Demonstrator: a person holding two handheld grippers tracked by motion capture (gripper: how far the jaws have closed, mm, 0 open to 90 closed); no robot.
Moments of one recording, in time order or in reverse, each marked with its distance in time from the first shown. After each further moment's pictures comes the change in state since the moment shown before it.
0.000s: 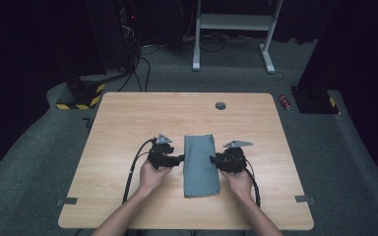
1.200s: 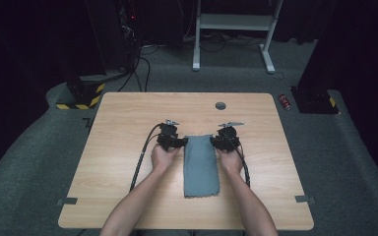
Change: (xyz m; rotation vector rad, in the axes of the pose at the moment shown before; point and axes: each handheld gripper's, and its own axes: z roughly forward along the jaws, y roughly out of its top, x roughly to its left) left arm 0.029 0.039 0.063 0.048 0.119 -0.088; right arm -0.033 0.051 0.055 0.028 -0.177 0.109
